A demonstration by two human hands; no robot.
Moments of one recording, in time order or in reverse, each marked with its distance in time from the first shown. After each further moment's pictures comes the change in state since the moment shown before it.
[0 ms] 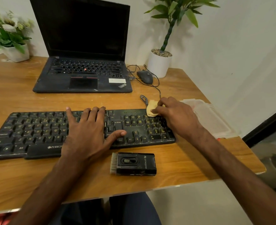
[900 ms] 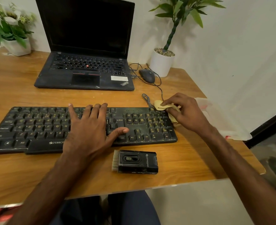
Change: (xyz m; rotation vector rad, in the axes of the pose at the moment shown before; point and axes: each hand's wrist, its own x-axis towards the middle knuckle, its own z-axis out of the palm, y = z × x) left_hand 0.000 0.000 0.001 -0.026 0.006 -0.010; right_hand -0.004 0.035 0.014 0.543 0.096 0.193
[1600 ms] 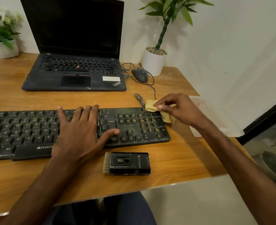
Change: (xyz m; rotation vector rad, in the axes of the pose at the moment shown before) left_hand -0.001 0.001 0.001 -0.012 0.025 0.009; right_hand 0.008 -0.002 -0.010 0.209 -0.116 0.250
